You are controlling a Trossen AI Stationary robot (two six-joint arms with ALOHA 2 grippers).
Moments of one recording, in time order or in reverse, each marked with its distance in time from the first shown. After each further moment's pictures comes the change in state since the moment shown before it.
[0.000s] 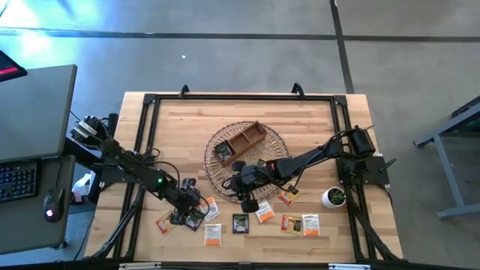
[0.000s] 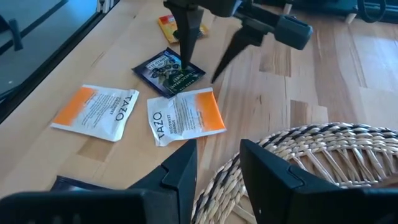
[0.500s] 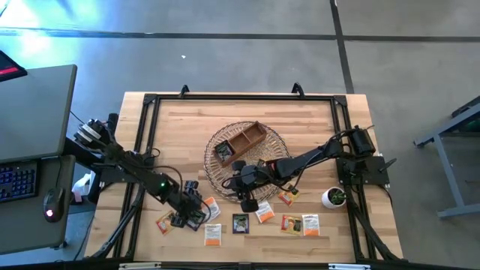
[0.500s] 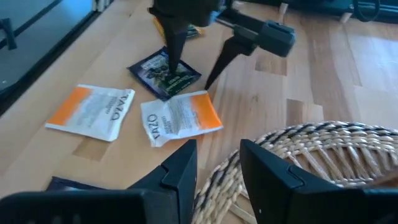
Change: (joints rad) left arm -0.022 0.121 0.007 0.010 0.011 0.028; right arm 0.000 0.000 0.000 -0.006 0.024 -0.001
